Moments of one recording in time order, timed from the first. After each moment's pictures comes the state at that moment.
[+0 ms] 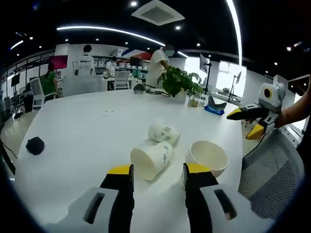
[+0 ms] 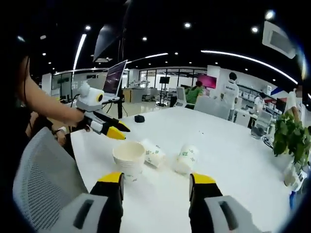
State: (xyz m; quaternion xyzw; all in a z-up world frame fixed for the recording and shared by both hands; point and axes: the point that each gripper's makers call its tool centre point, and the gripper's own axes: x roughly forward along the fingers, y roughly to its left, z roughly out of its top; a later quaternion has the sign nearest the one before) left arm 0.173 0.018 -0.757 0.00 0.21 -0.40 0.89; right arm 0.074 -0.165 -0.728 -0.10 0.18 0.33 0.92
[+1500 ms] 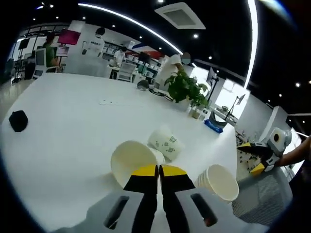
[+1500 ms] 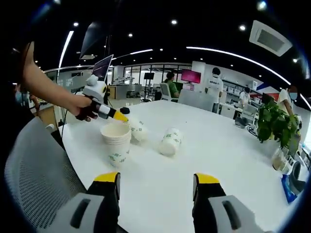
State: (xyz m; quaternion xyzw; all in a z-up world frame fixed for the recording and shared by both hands) left arm 0.204 0.002 -0.761 -0.12 0.25 -0.40 0.88; right arm 0.055 -0.198 -0.754 -0.11 0.19 0.27 0.94
